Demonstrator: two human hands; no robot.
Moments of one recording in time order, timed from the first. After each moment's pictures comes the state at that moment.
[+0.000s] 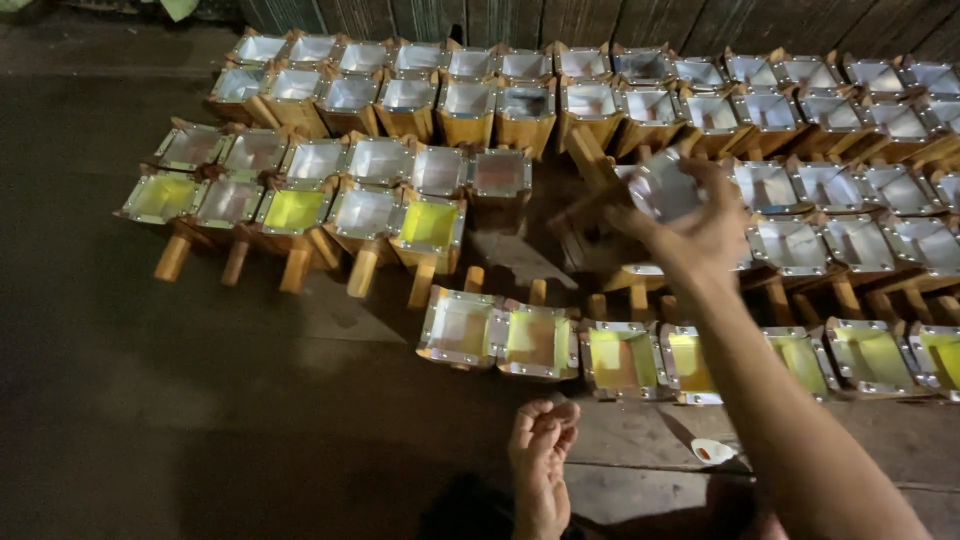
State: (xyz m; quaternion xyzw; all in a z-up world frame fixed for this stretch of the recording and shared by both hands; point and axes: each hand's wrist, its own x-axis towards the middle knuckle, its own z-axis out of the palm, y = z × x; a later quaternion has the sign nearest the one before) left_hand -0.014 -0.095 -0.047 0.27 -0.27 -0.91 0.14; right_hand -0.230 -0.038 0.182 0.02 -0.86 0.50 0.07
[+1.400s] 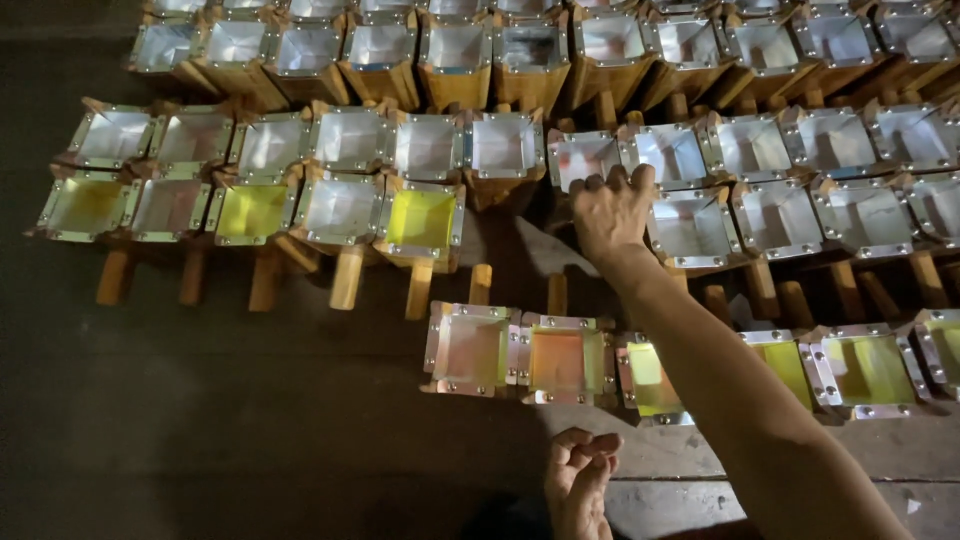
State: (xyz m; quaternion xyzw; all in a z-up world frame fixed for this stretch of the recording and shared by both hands) left_hand -0.024 -0.091 -0.082 0.33 -0.26 -0.90 0.07; right_hand -0.355 -0.122 -0.013 0.15 -0.97 -0.14 -0.11
